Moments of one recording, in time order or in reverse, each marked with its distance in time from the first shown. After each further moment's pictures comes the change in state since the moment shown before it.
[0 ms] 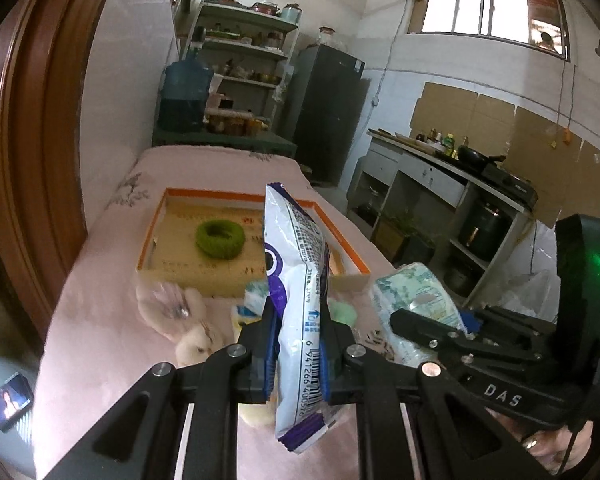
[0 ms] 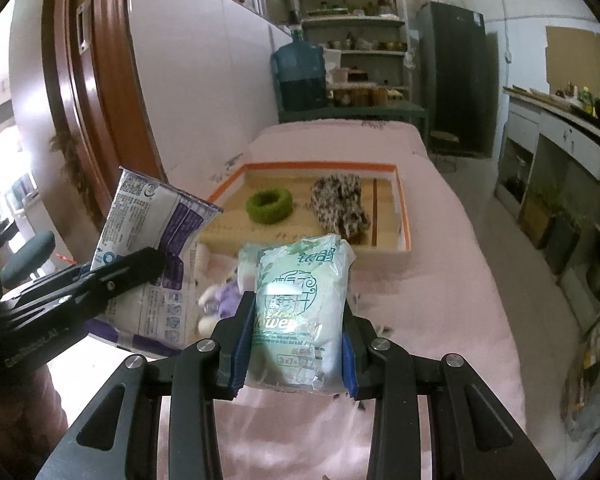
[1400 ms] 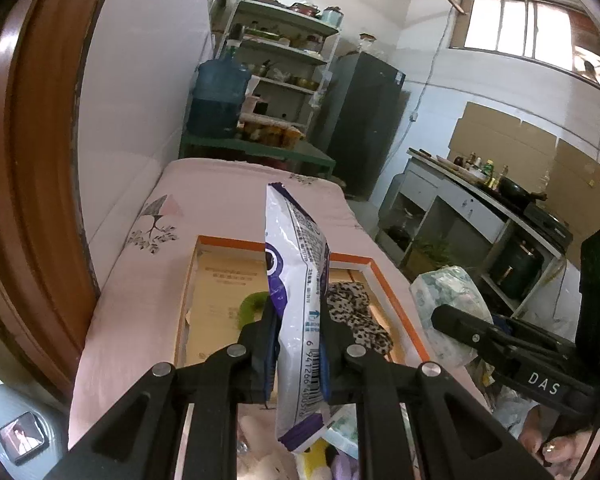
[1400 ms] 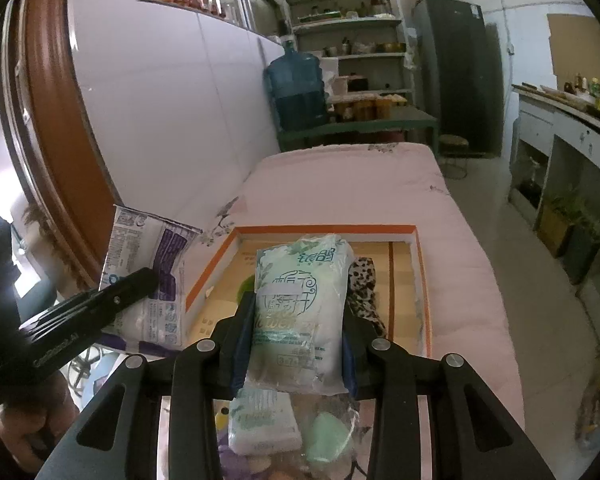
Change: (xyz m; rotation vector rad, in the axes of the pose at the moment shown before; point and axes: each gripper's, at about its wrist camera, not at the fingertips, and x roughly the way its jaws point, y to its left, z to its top) left arm 0.066 0.062 0.103 -0.085 -0.017 0.086; right arm 0.077 -0.022 0.121 0.073 -0.009 0.052
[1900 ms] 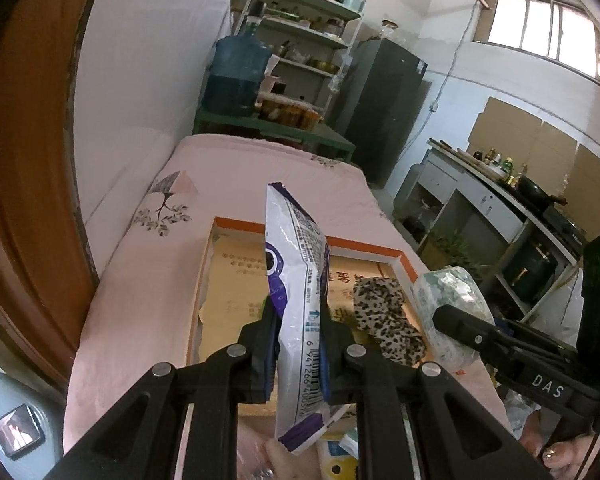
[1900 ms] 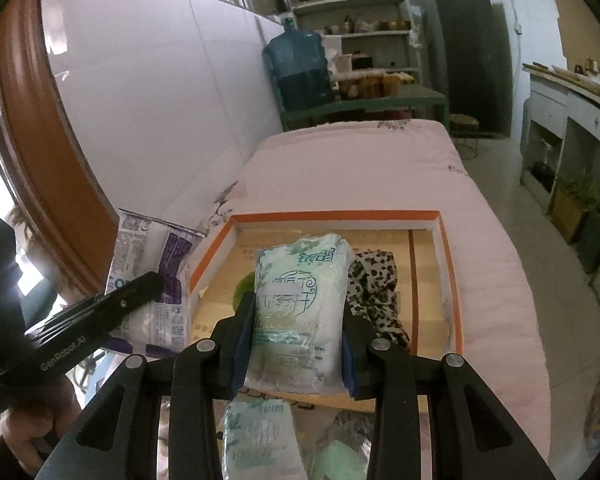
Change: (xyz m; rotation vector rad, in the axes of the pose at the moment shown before) left arm 0.045 0.028 0.002 -0.053 0.065 0.038; right arm 0.054 -0.006 0.007 0.022 0.071 0.030
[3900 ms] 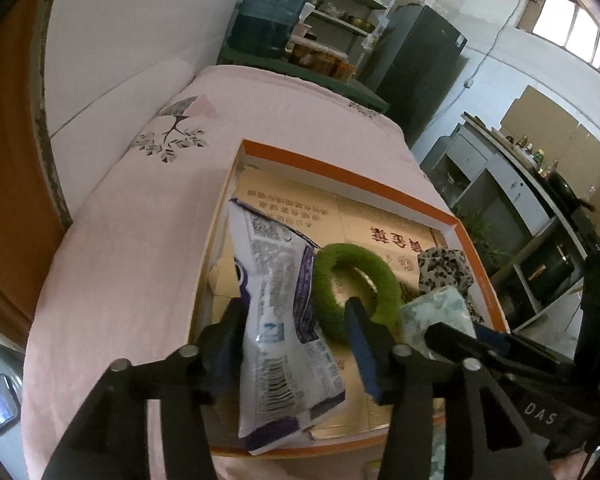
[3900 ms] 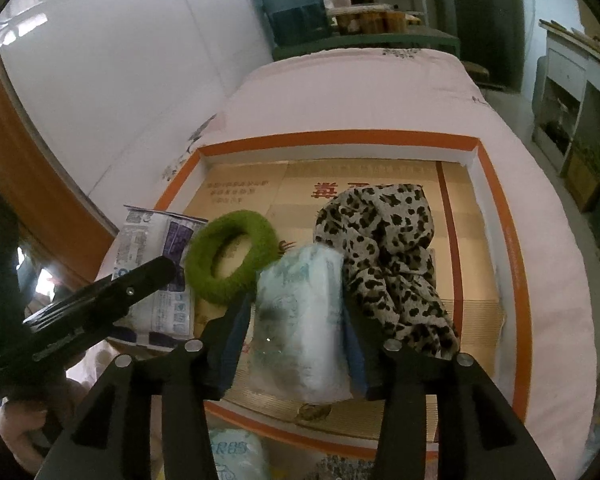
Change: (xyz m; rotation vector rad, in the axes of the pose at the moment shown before) left arm 0.096 0.039 -0.015 -0.114 0.181 0.036; right arm 0.100 -0.018 -0.015 0.018 0.215 -0.004
